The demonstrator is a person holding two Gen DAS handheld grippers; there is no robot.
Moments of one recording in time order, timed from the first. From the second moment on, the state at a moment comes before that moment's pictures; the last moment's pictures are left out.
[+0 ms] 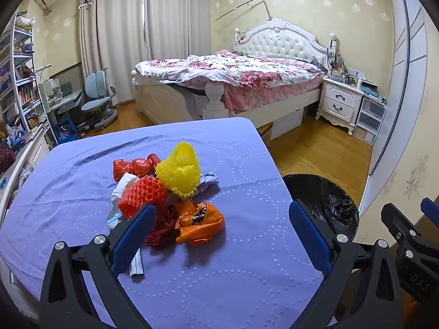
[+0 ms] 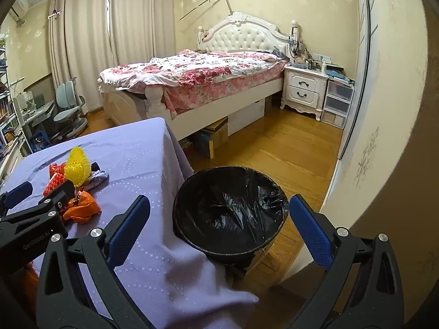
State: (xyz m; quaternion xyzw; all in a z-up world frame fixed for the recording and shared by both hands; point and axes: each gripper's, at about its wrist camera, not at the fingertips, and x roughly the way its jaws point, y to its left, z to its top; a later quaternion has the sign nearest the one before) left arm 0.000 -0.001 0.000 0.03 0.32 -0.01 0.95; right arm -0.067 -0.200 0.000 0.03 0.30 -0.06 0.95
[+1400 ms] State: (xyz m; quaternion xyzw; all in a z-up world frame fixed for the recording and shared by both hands) left arm -0.007 -0.008 0.001 0.04 0.31 -0.01 0.95; right arm -0.073 -0.218 -0.007 0.06 0.32 -0.07 0.94
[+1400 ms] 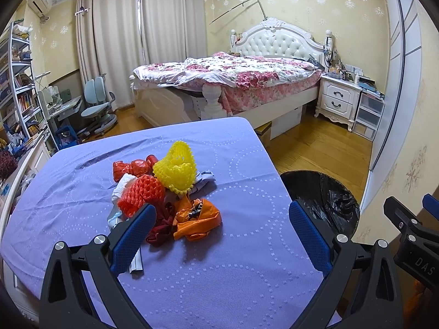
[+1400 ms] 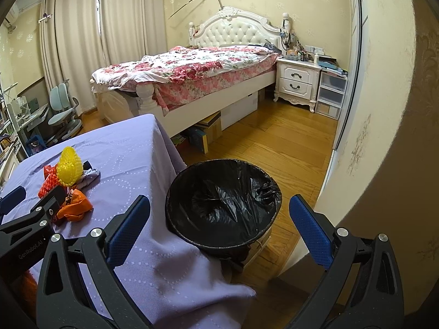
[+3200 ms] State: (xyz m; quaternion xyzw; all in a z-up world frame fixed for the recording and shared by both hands) left arm -0.013 -0.018 -0.009 0.04 0.32 -0.02 0.95; right arm -0.073 -0.220 -0.005 0.06 0.32 -0.07 0.94
